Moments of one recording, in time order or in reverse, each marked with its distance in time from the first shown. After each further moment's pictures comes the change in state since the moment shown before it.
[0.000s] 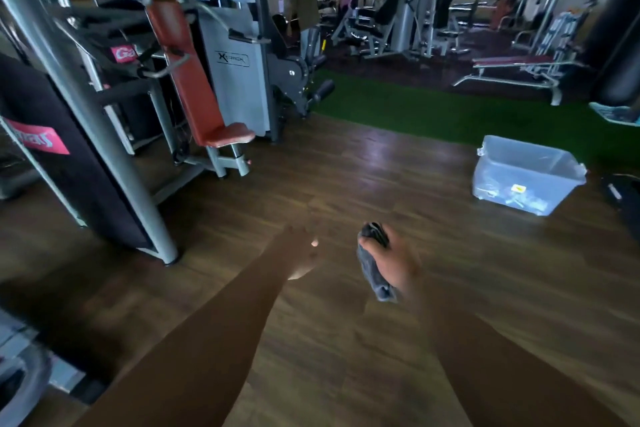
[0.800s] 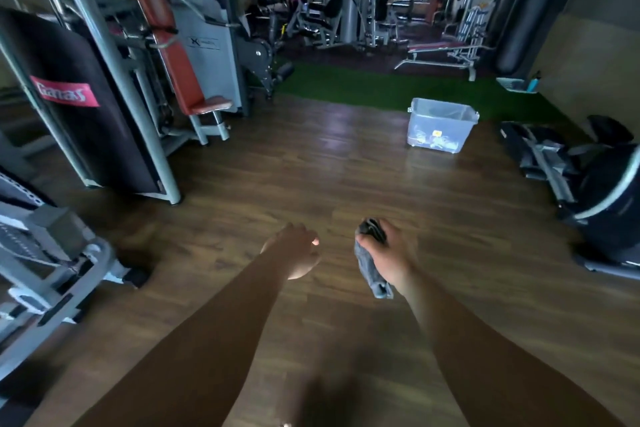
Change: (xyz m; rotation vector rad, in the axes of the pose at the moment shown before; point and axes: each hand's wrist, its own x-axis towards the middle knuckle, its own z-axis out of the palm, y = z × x) left_hand -0.600 0.124 0.146 -0.037 0.001 0.122; right_hand -0.680 -0.081 0.014 0.033 0.215 0.044
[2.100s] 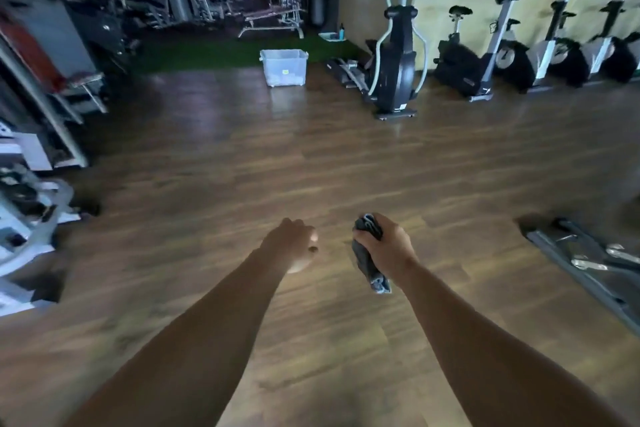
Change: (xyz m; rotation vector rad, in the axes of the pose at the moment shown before) left_hand -0.995 0.058 0.211 0.070 -0.136 0.516; right_hand -1.114 -0.132 0.073 -0.095 0.418 0.337
